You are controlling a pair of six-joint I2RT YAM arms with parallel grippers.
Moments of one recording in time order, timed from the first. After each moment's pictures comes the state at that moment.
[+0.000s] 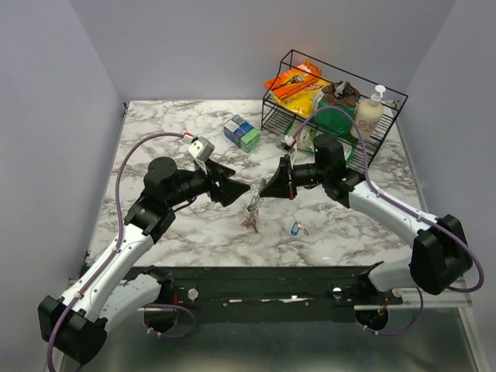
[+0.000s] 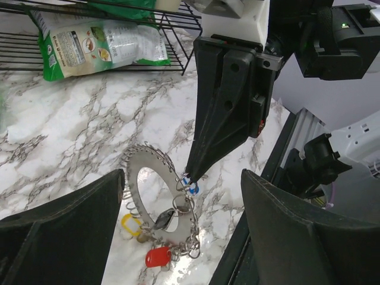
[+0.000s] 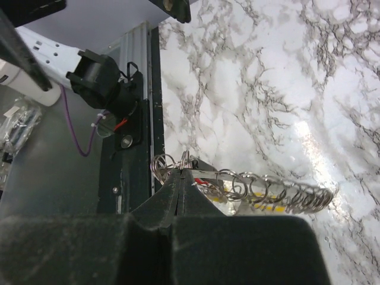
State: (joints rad) left arm -0.48 0.88 0.77 0.02 0.58 -0.34; right arm 0.56 1.39 0.94 0.07 -0.99 0.12
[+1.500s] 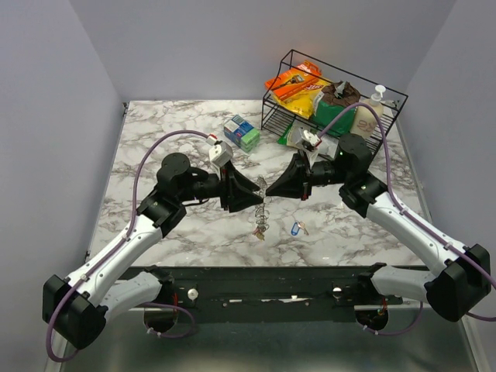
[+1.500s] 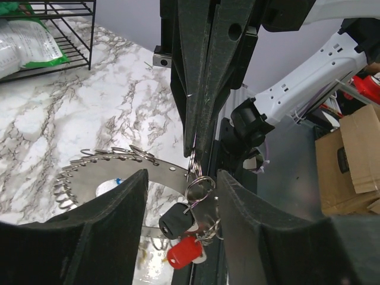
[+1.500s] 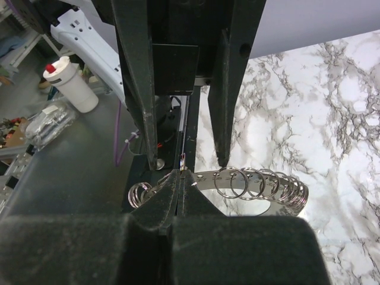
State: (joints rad) left arm -0.57 0.98 0.81 0.14 0.85 -0.38; right arm 0.56 1.18 0.94 0.19 -1.11 0.22
